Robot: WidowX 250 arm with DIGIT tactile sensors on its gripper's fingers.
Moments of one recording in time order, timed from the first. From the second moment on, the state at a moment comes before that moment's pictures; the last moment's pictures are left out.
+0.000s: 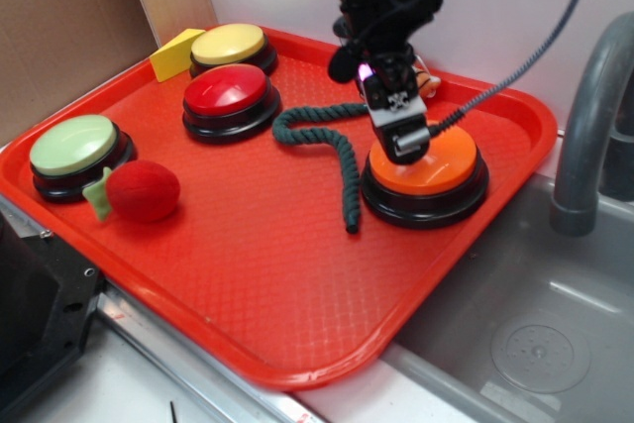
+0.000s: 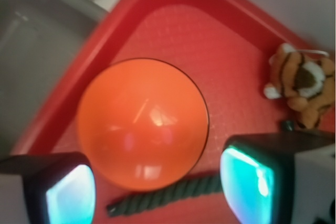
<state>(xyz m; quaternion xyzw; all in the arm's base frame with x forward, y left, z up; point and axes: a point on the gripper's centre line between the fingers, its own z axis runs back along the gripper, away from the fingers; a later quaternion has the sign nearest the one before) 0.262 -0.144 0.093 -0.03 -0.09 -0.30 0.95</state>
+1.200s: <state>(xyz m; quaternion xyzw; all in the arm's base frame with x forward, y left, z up) 0.257 -0.142 0.125 -0.04 -0.14 -0.27 0.95</state>
